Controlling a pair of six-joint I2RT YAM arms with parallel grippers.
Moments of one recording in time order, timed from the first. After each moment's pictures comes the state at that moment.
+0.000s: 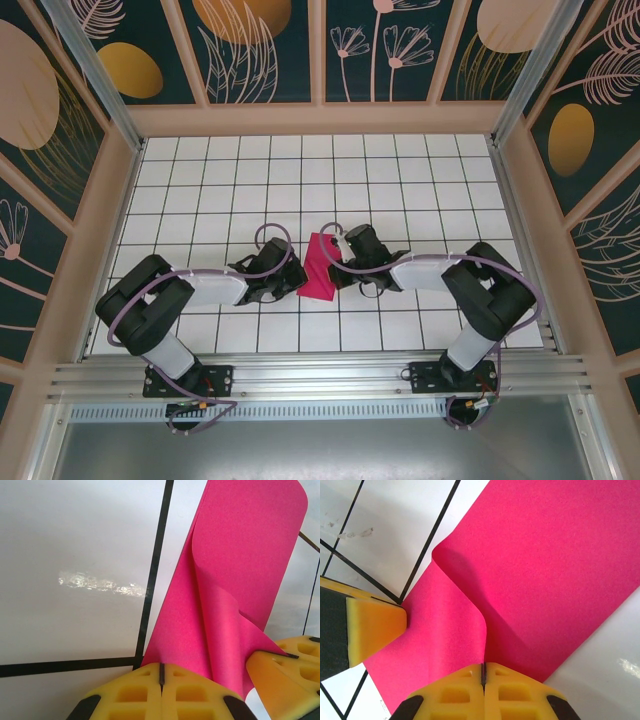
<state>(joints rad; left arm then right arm) -0.74 1.62 0.60 0.14 0.12 -1.12 0.73 1.65 0.70 0.08 -0.26 0.36</state>
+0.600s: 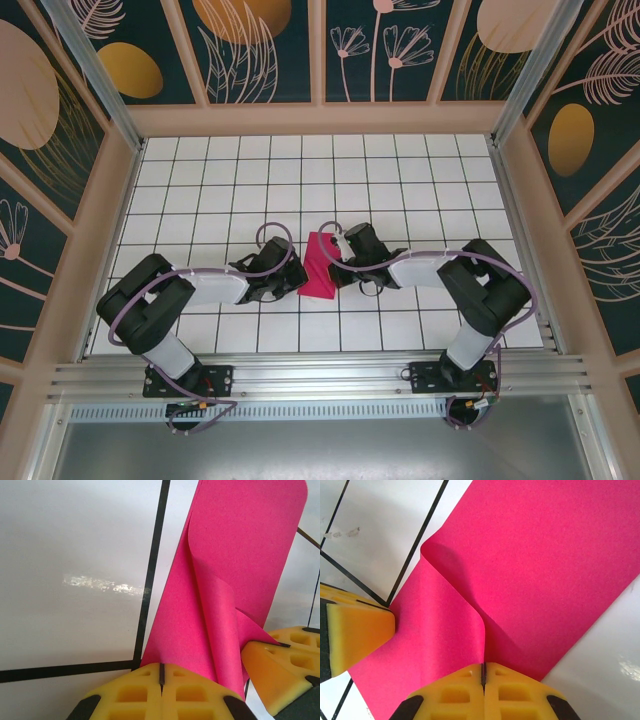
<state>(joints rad) -0.74 1.63 0.62 0.12 0.11 -1.10 0.72 1.69 0.71 0.08 -0.26 0.34</state>
